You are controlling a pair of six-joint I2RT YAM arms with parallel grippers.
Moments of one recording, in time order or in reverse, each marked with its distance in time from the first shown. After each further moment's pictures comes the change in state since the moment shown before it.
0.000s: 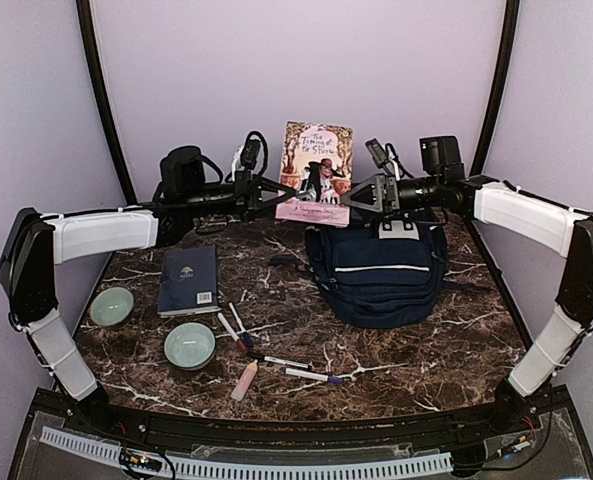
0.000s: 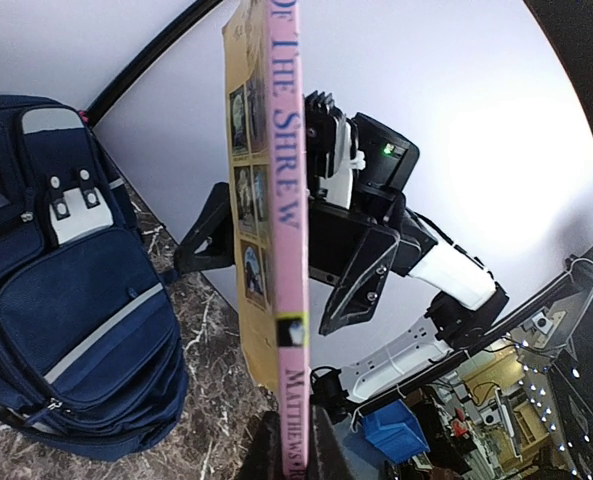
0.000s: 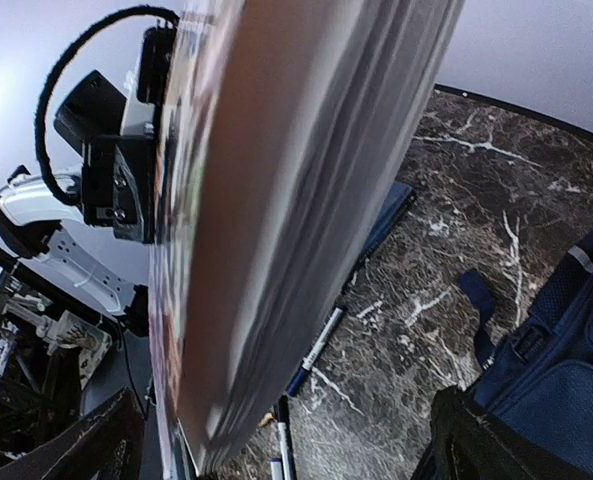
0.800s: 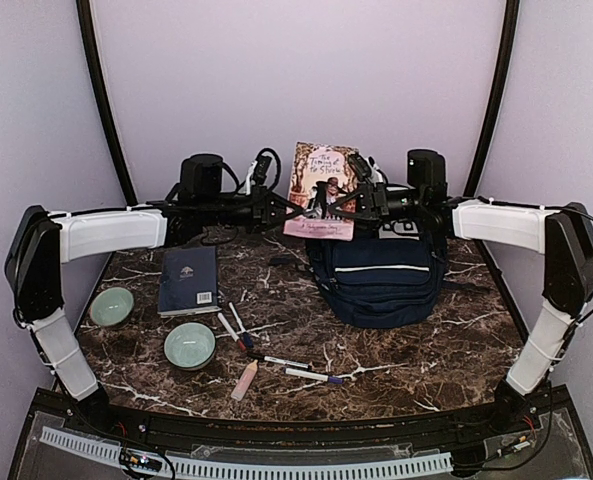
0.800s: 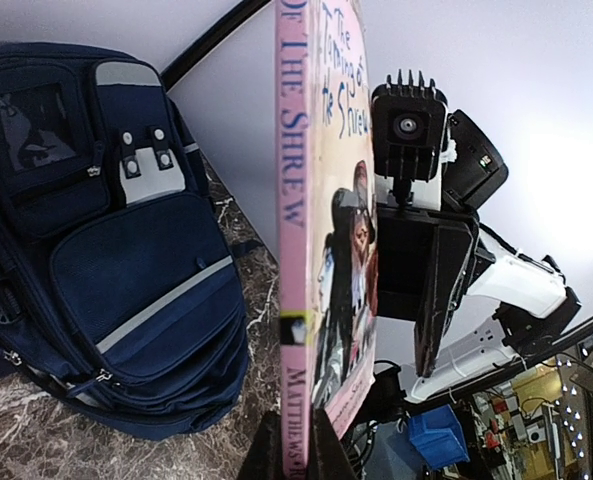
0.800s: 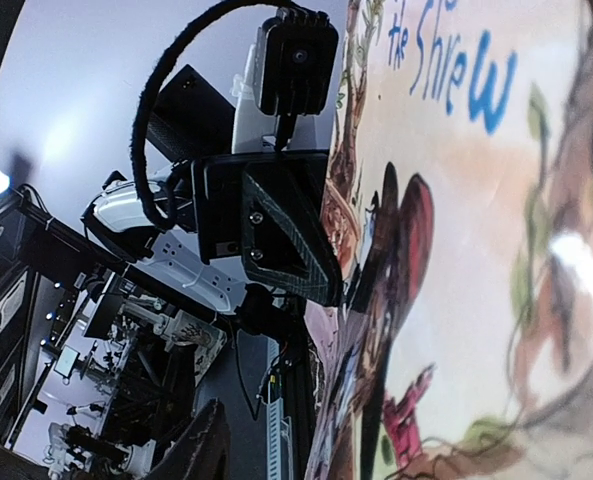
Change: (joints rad) left arm -0.039 0.046 0.050 -0.208 -0.152 0.118; right arm 0.055 0.098 -0.106 0.495 -0.246 0.467
